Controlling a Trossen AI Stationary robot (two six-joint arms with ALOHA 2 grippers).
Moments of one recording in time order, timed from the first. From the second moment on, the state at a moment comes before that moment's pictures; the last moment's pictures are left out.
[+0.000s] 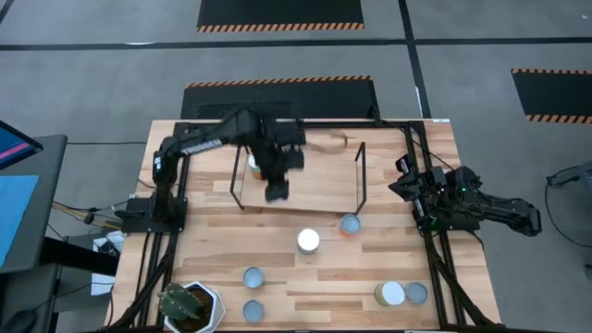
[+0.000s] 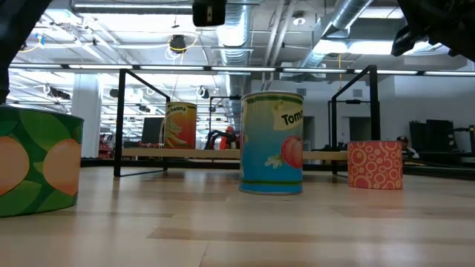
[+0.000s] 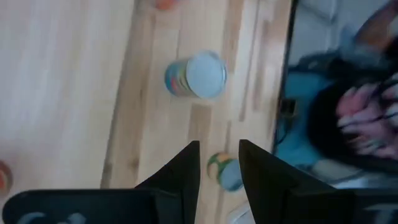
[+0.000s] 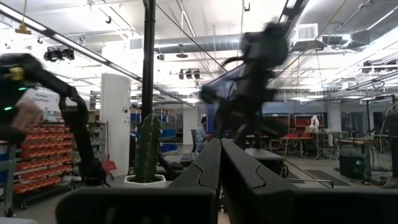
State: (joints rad) left arm 0.11 1.96 2.26 -1.57 0.43 -0.12; right arm -0.27 0.03 0.02 0.53 -0.40 0.20
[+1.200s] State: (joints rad) left arm -0.29 1.89 1.70 -0.94 -0.17 0.00; right arm -0.27 0.03 0.04 0.51 -0.56 0.36
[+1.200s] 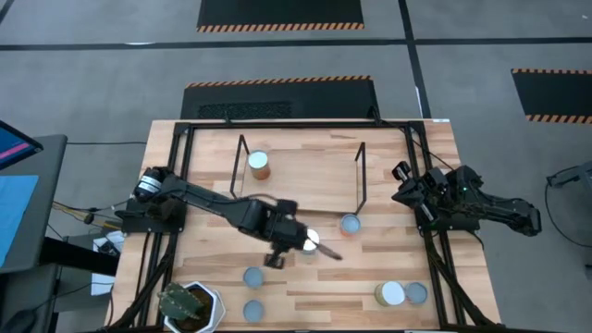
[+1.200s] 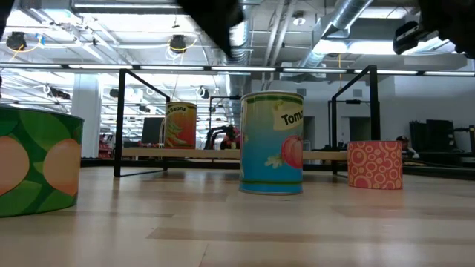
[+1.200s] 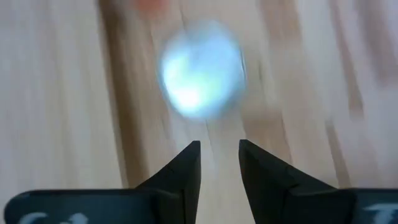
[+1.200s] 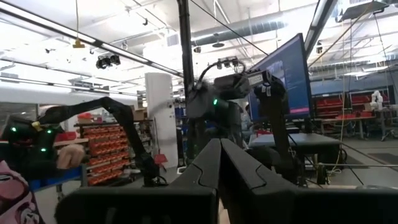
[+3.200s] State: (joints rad) left arm 0.01 1.96 2.02 -1.57 -0.20 -0.03; right arm -0.27 0.03 0.04 0.49 -0.55 0.36
